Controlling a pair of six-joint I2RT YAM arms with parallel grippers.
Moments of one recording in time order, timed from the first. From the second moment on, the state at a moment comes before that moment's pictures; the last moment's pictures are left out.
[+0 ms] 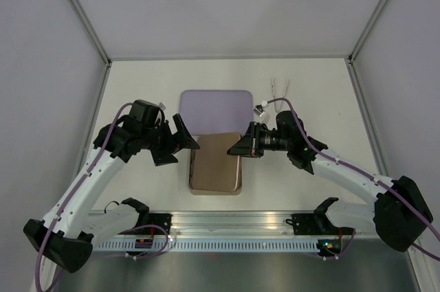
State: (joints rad) left arm -0.45 1.00 1.10 -1.06 0.29 -0.87; right arm 0.66 1.17 0.69 0.11 -0.65 1.01
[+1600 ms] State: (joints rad) left arm -0.42 1.12 0.83 -0.70 0.26 -0.79; right arm 0.39 1.75 0.27 1.26 -0.99 1.37
